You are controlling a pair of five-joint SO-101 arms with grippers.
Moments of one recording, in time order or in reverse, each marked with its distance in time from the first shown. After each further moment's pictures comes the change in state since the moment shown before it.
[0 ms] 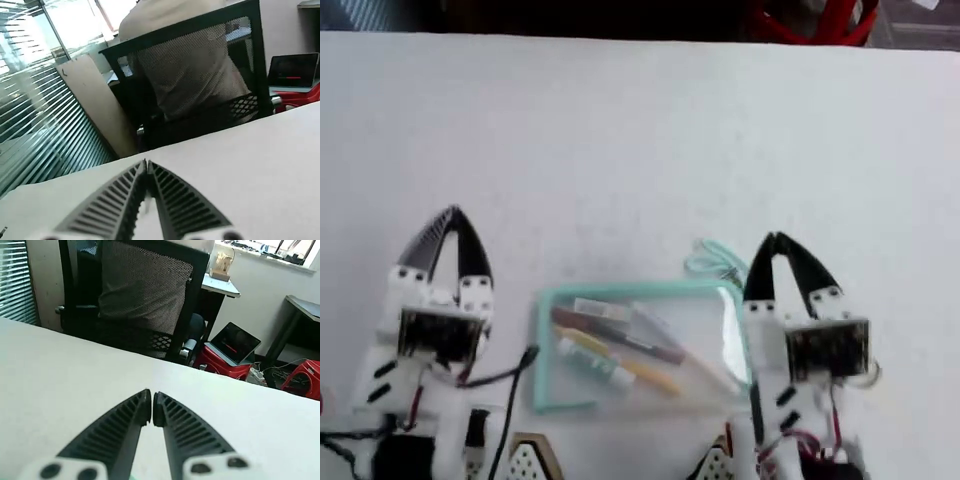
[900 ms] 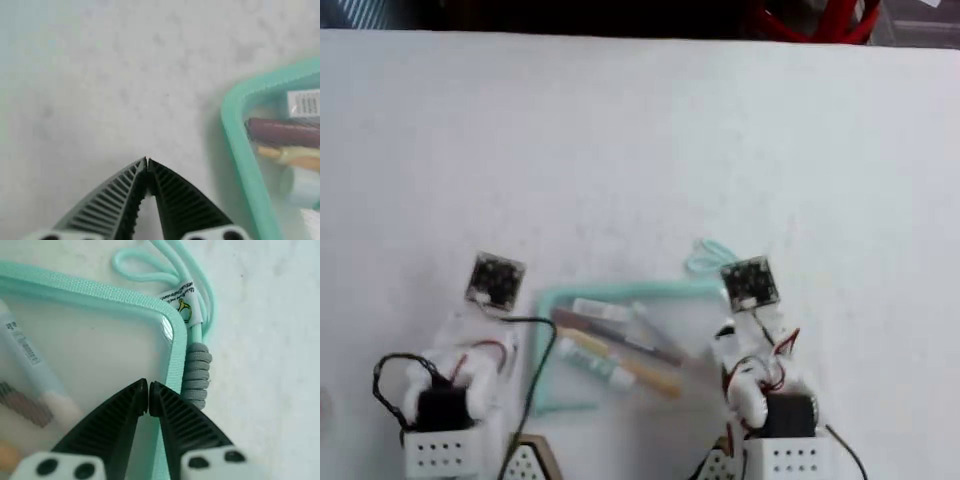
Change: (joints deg) left arm -4.7 0.4 26.5 24.3 0.0; right arm 1.7 0.0 33.6 14.9 0.0
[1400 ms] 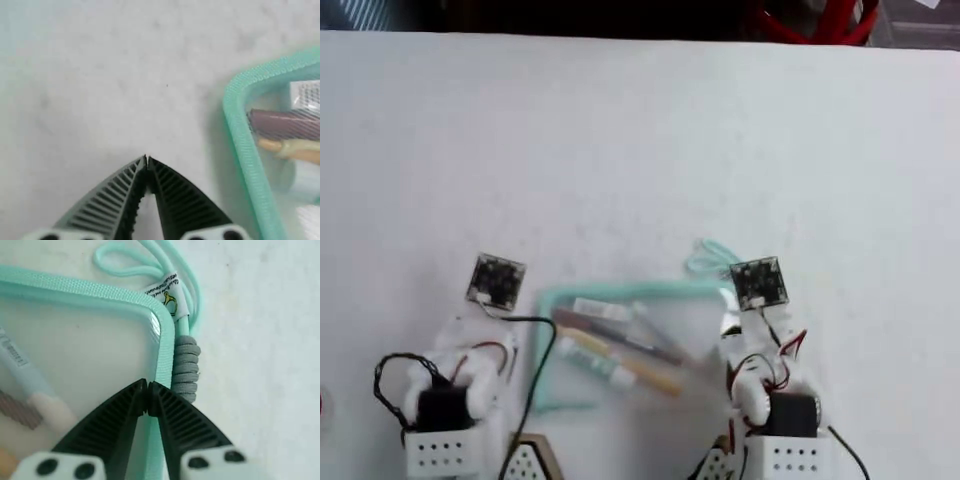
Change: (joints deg) left arm -0.3 -0.3 0.0 0.9 0.0; right arm 2.5 0.0 0.0 0.2 0.0
